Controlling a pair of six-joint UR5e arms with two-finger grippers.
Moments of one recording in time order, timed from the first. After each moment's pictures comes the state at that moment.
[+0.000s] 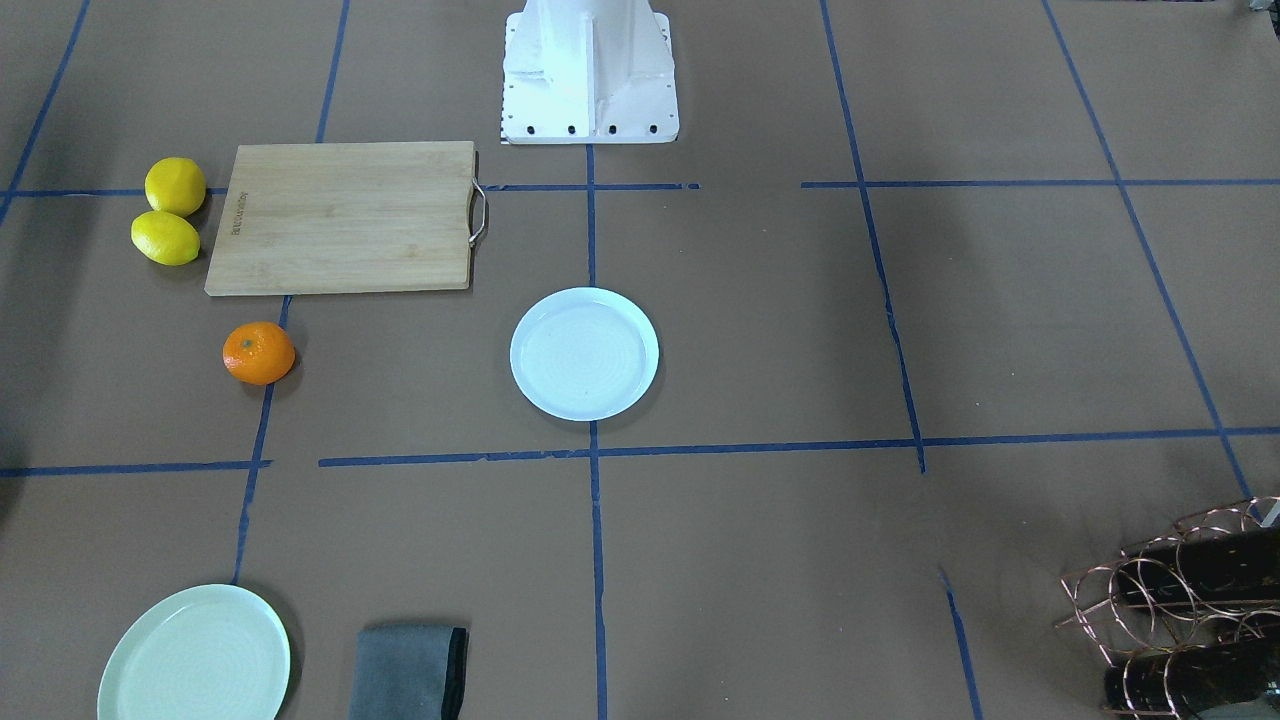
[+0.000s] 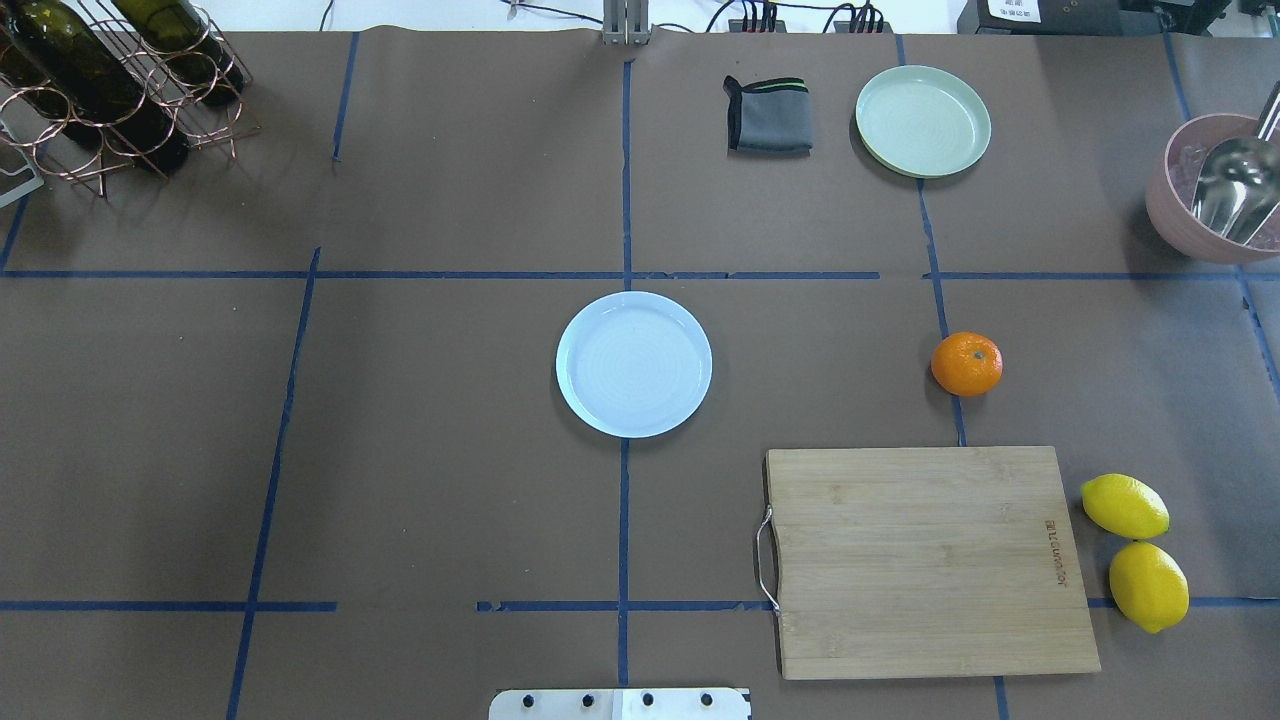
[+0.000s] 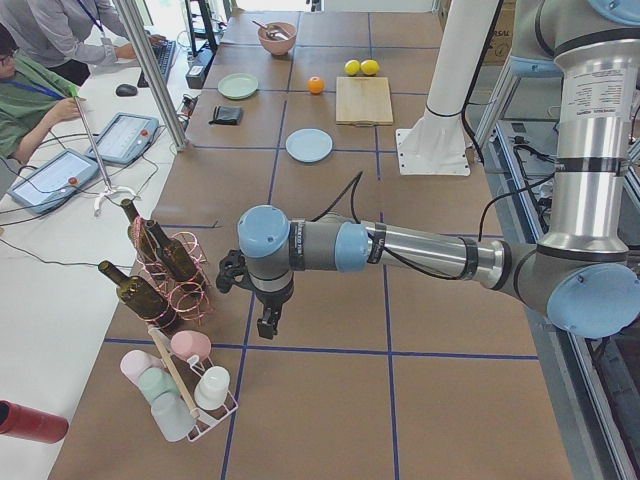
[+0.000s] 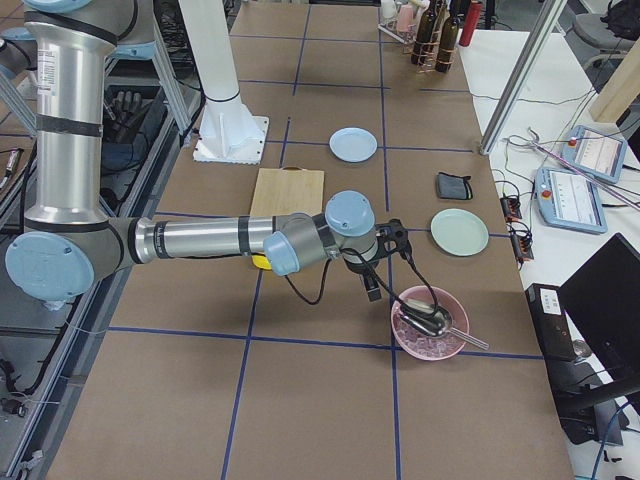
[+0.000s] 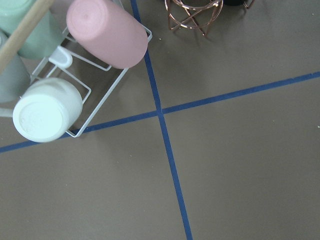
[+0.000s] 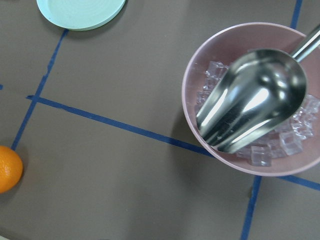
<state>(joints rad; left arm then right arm) -1.61 -1.54 -1.75 -1.43 -2.37 0.22 1.45 -1.65 1.76 -1.22 2.41 0.14</state>
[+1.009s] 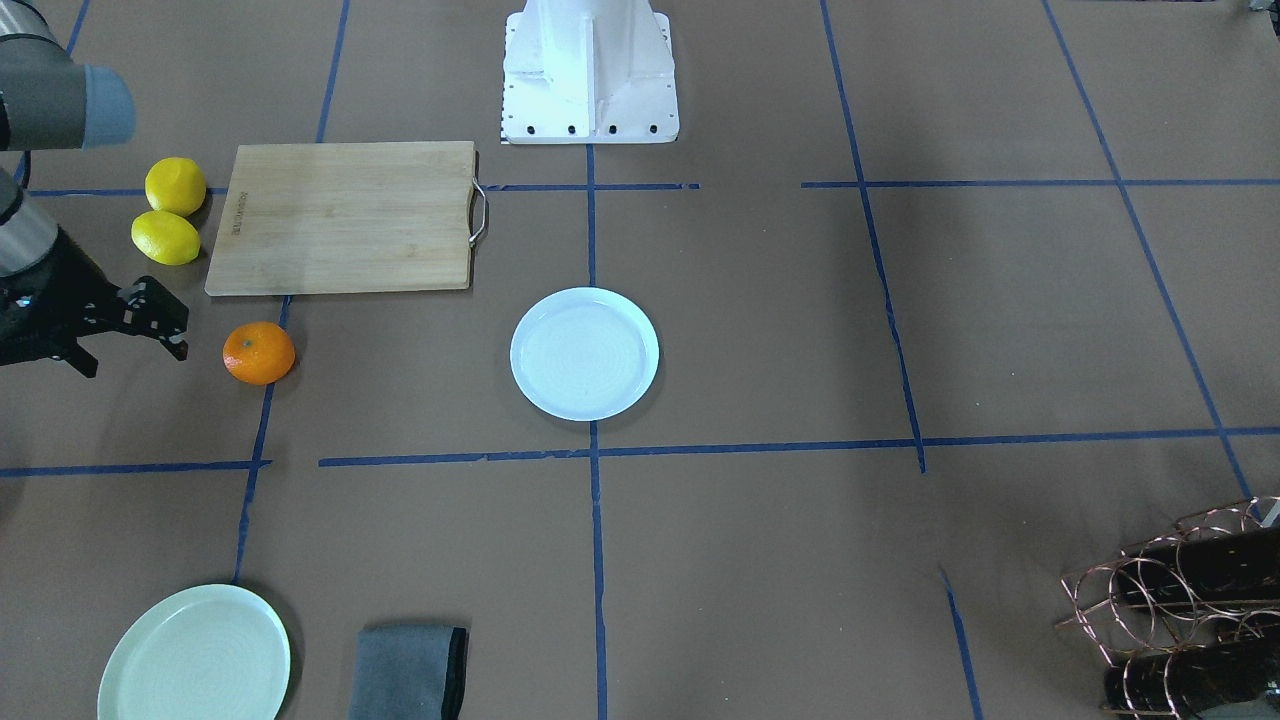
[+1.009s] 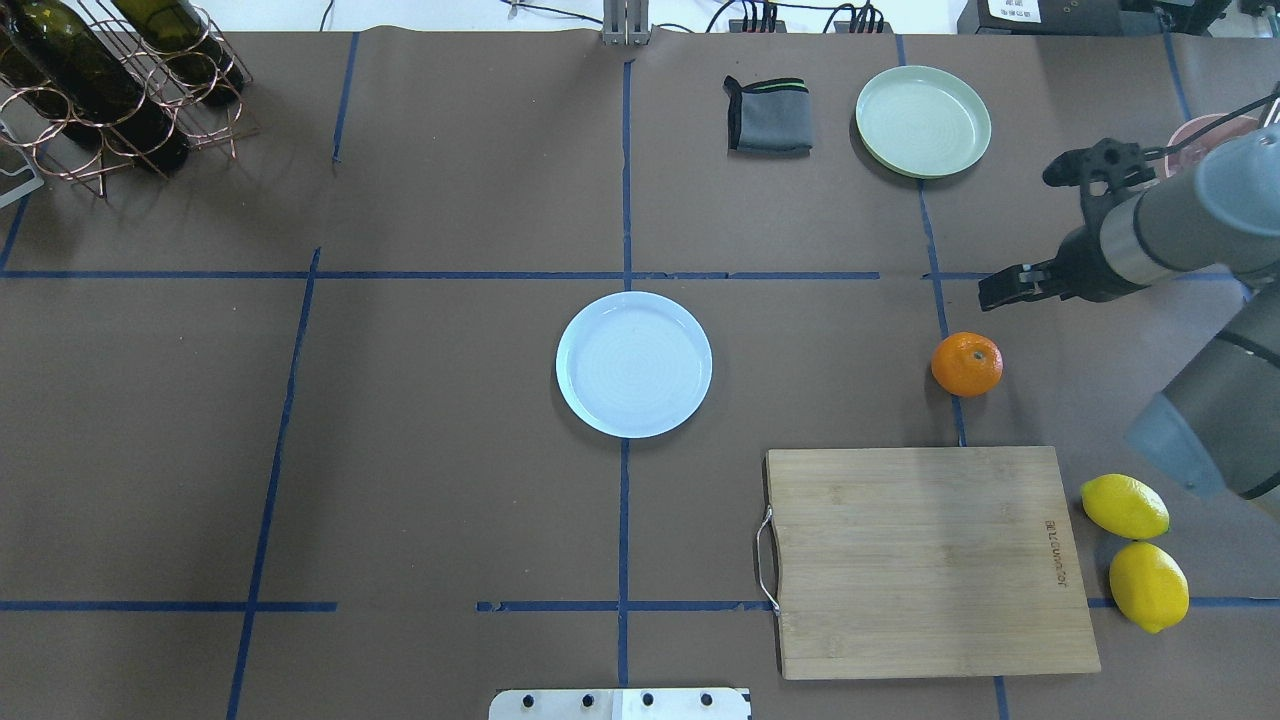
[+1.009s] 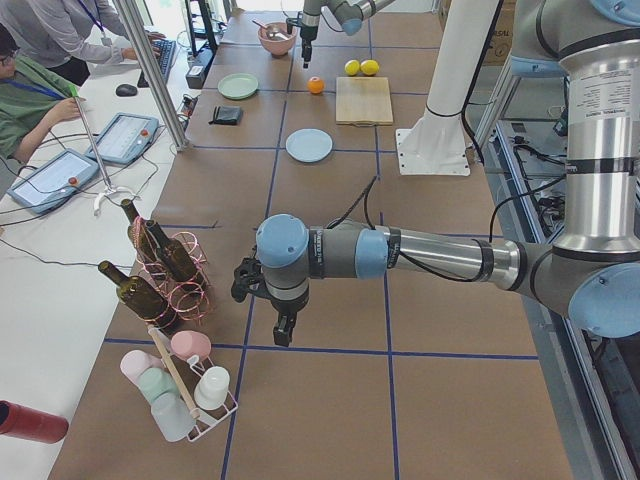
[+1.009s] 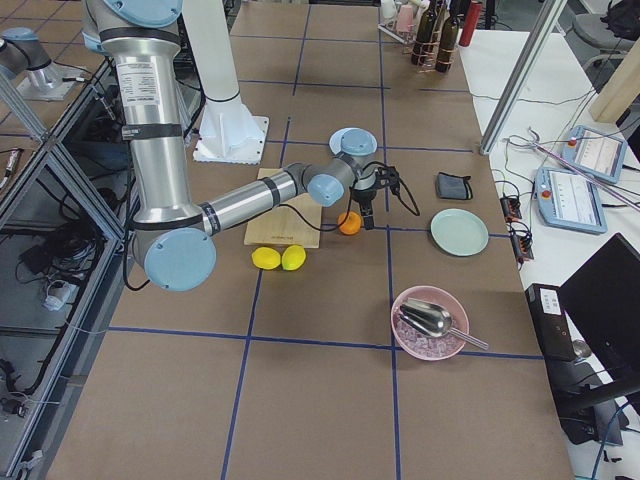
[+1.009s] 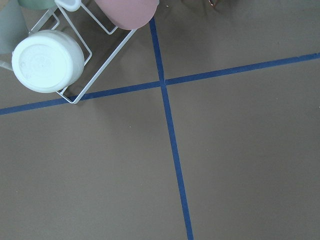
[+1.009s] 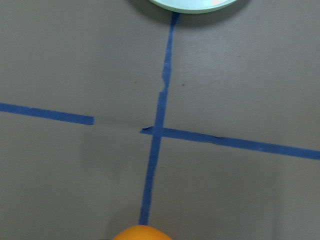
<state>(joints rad) -1.62 -1.48 -1.80 -1.43 -2.38 0.22 0.86 -1.44 1.80 -1.20 1.99 0.82</state>
